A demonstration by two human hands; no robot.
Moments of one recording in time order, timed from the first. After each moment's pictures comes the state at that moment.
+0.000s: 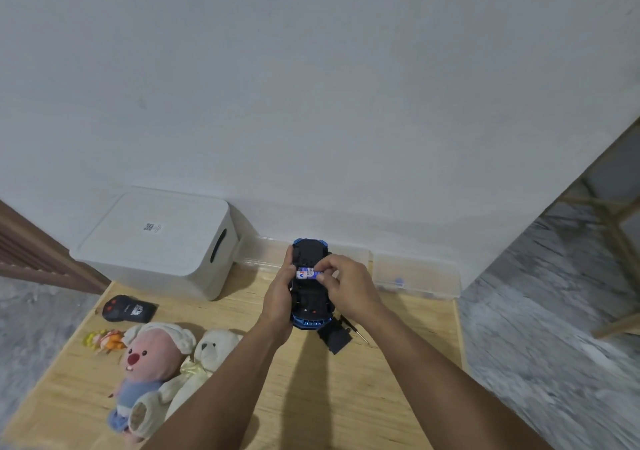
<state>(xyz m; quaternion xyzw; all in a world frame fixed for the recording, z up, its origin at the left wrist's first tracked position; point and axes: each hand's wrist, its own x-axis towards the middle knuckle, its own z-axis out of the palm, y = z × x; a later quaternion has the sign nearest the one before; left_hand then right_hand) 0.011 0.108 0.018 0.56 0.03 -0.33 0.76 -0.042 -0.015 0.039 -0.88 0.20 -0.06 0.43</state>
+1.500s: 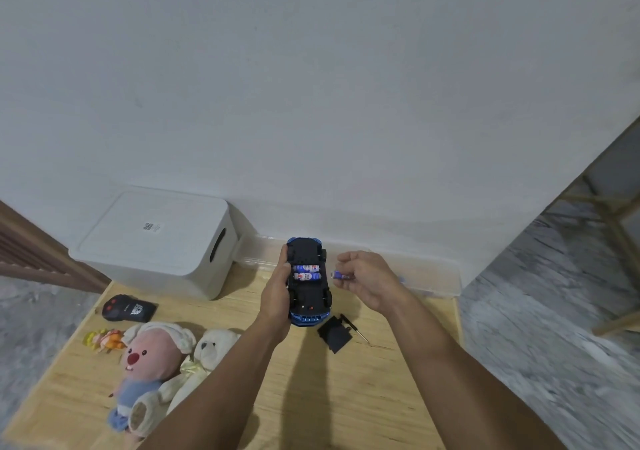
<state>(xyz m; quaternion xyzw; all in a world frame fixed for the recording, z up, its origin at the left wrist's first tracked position) 0.012 0.109 0.019 0.55 0.03 -0.32 0.77 -0.035 -0.046 0.049 -0.55 0.36 0.03 0.76</state>
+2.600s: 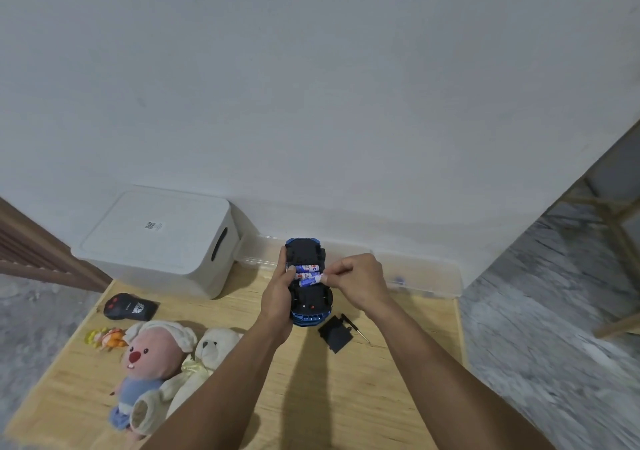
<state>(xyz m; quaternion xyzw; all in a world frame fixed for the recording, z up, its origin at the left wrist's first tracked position) 0.012 0.111 0.018 0.56 0.06 -0.32 0.76 -0.041 -0.027 0.044 -0.79 0.30 -0.03 0.53</state>
